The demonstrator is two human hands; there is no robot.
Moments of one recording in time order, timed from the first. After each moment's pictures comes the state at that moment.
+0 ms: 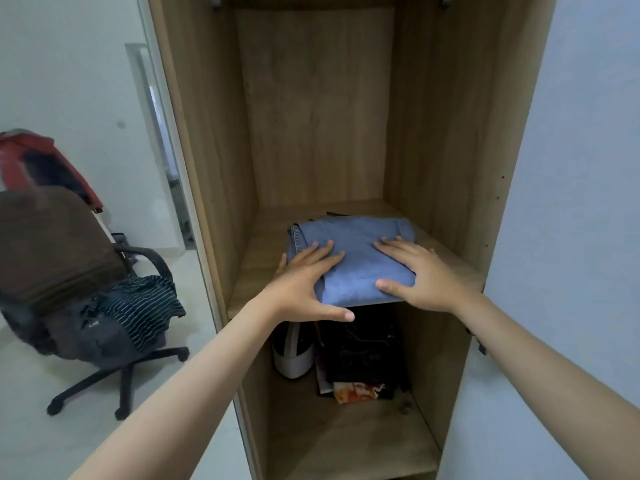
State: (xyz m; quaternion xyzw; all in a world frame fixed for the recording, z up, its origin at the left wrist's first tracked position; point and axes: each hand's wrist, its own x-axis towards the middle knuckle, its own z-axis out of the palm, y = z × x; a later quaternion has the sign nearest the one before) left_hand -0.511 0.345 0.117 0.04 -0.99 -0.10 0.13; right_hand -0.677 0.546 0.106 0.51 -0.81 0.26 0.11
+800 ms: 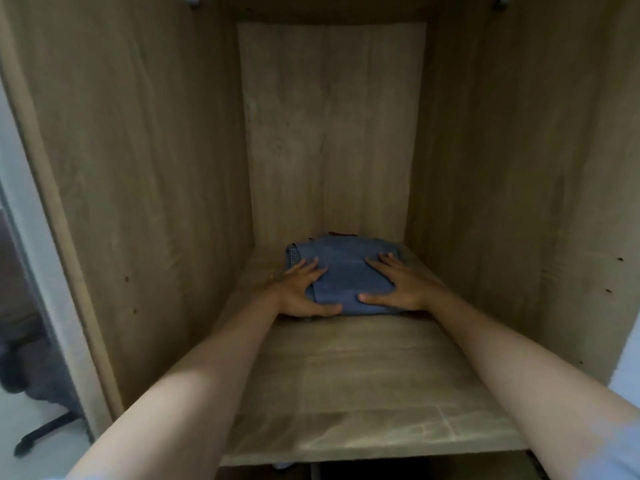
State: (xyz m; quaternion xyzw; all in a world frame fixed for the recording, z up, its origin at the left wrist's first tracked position) left_hand -0.683 0.222 0.142 0.17 -0.98 -0.12 0.01; right_hand -0.847 0.400 0.137 0.48 -0.87 0.13 -0.04
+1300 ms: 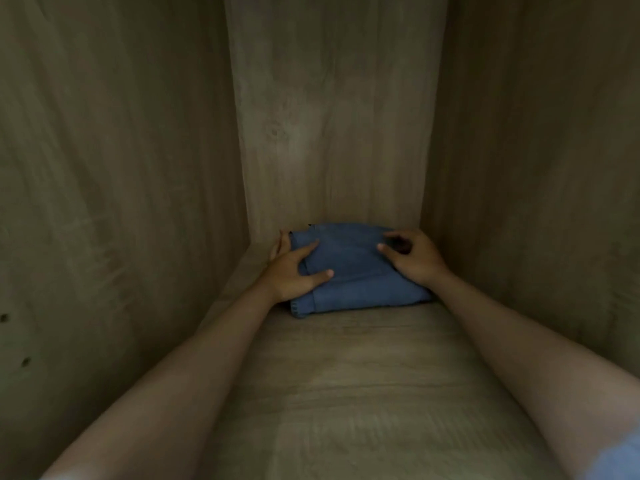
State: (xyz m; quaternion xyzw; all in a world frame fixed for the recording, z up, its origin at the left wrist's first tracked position) left_hand -0.748 0.166 0.123 0.21 -0.92 -0.24 0.23; right_hand -0.929 0.350 0.138 0.41 -0.78 0.48 0.02
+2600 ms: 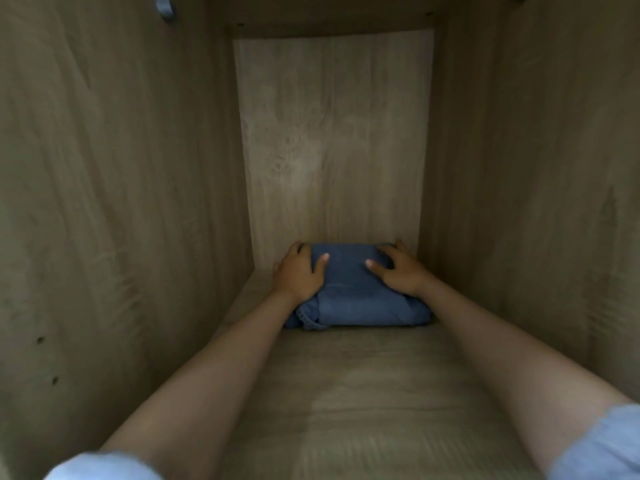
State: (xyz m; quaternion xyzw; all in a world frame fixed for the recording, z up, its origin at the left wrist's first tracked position) left_hand -0.775 0.171 0.154 0.25 -0.89 -0.18 0.32; right_hand -0.938 0.334 0.161 0.43 -0.84 0.33 -0.01
